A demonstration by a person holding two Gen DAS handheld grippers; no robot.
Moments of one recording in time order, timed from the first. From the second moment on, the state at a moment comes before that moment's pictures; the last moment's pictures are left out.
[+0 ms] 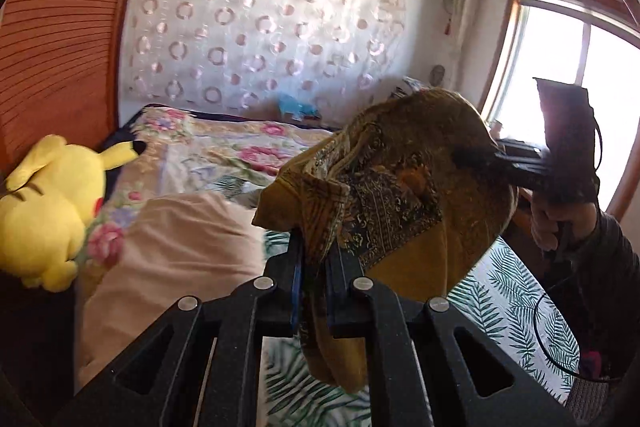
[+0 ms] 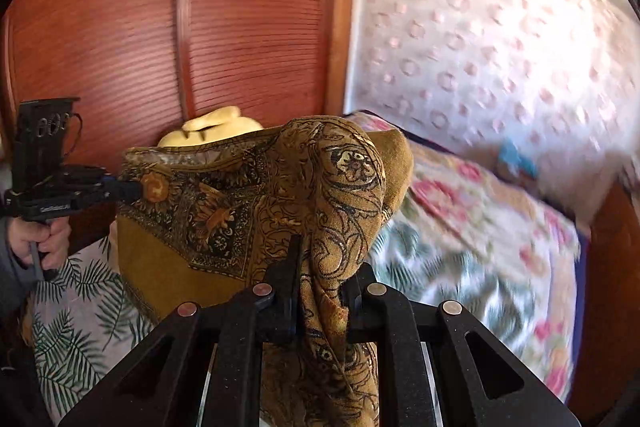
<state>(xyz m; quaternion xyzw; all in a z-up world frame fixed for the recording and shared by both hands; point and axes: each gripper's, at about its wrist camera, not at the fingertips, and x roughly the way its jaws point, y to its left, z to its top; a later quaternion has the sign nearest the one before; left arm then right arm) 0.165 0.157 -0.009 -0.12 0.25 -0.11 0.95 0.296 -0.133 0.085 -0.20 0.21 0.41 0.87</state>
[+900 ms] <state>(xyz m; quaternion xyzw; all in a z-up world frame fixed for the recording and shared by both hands) 0.103 0.246 -0.086 -0.12 0.32 0.07 0.94 0.343 0.099 0.041 -0.22 0.21 0.44 0.85</state>
